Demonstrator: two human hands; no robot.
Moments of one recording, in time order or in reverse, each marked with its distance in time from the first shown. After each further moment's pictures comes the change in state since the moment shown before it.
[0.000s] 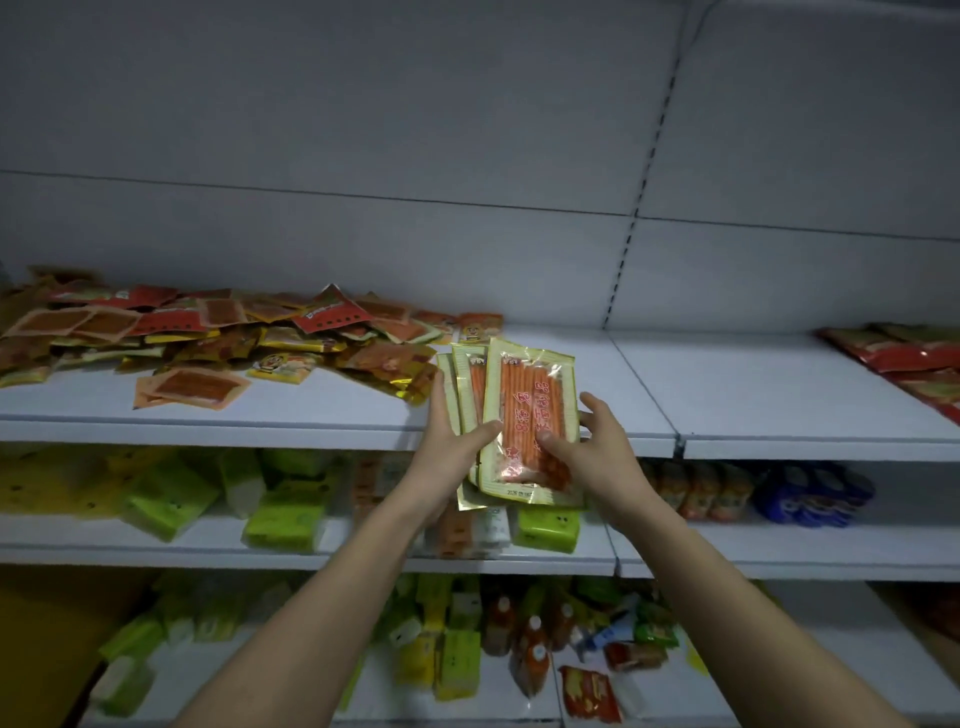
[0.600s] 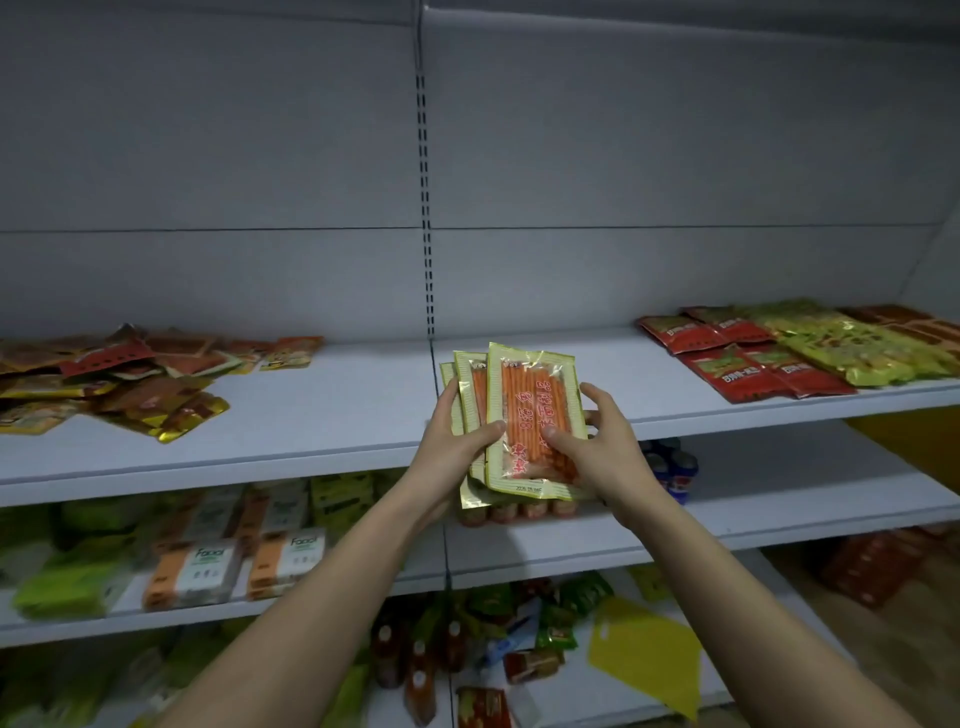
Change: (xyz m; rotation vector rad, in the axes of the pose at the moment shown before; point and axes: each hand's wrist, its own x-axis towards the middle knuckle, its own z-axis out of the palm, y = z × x) left_hand 0.020 -0.003 0.319 -0.123 -0.183 -0.043; right_hand 0.002 0.044 -0.321 -0.003 0.128 -0.040
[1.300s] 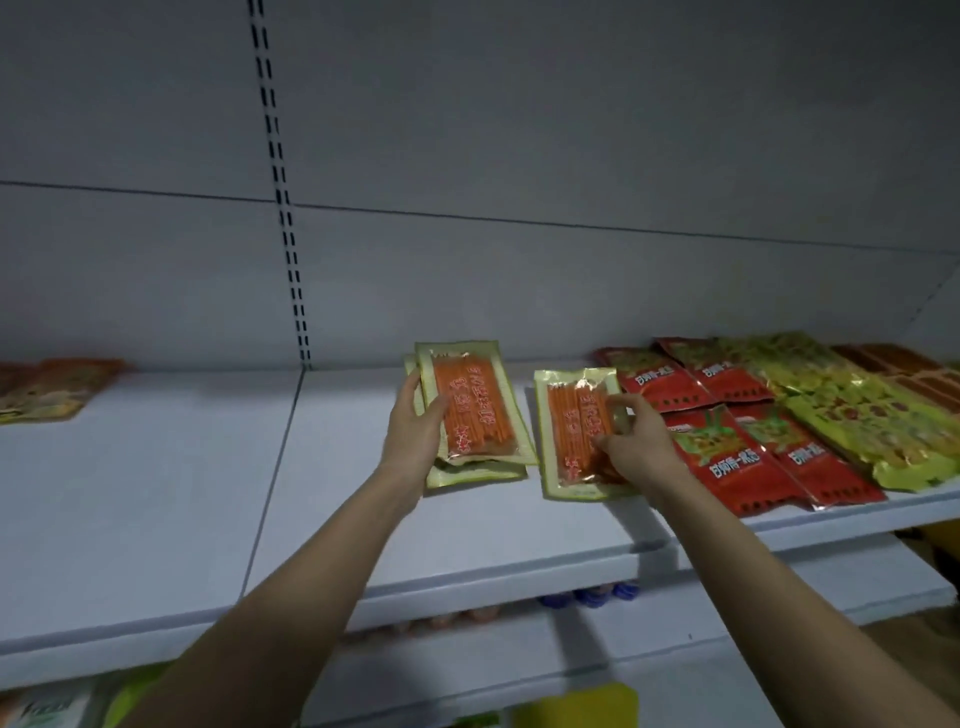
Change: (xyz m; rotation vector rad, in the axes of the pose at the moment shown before) left_hand 0.281 -0.068 0.086 -0.070 0.214 -0.009; right_hand 0.277 0.082 -0.136 -0.333 0.163 0.237
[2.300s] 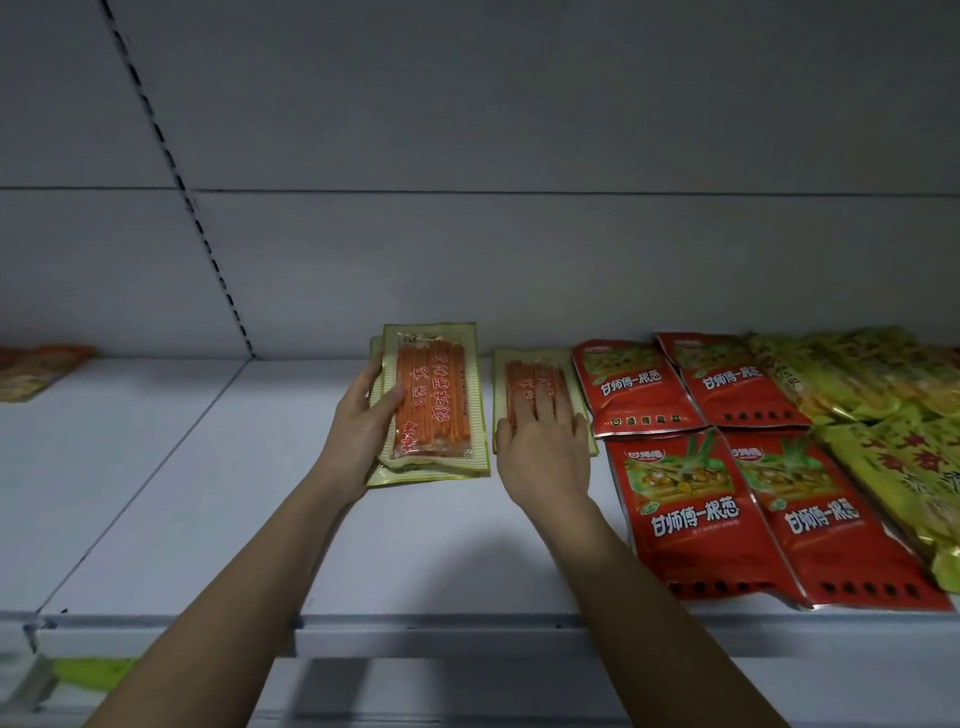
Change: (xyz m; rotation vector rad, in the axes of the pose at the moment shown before) left_hand 0.033 -0.022 0.085 -0.013 0.121 0.036; right_hand 0.108 0.057 0.021 -0.708 -0.042 -0.555
